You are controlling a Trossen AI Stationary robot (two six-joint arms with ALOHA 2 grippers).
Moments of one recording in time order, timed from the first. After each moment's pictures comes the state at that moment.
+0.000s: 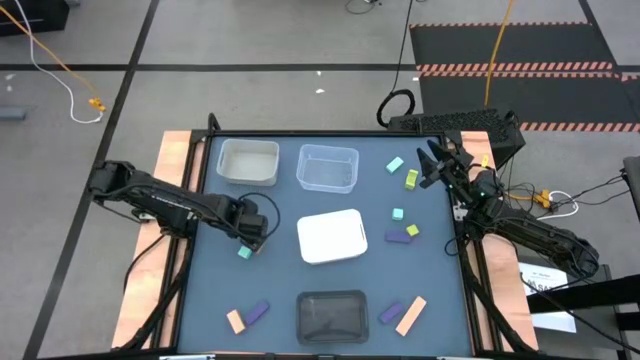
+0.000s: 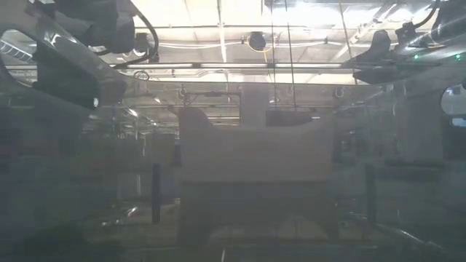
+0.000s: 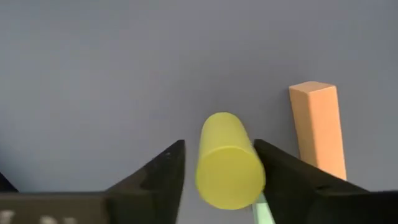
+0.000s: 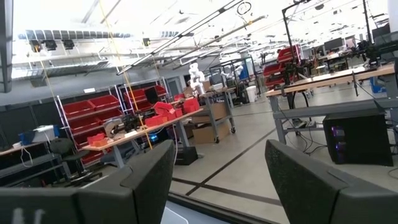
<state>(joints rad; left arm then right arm) -0.15 1.37 0.75 -0.92 -0.09 -1.10 -0.60 0.29 0.02 0.52 0.23 0.22</state>
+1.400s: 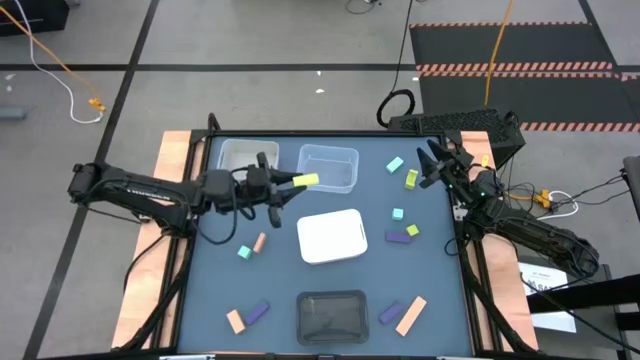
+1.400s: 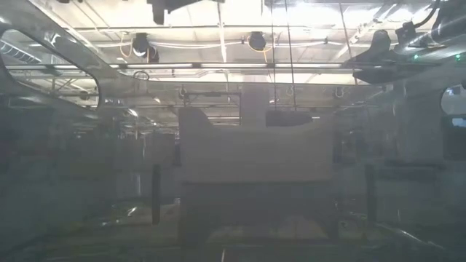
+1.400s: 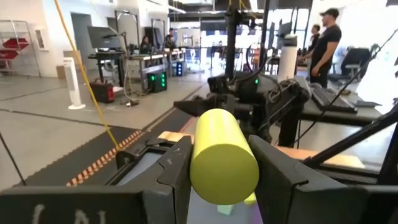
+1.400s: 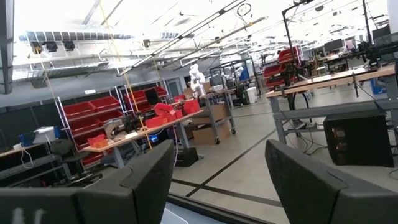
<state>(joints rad) -0.06 1.15 0.75 0.47 -0.30 0.02 -0.60 0.29 0.02 0.53 0.23 0.22</state>
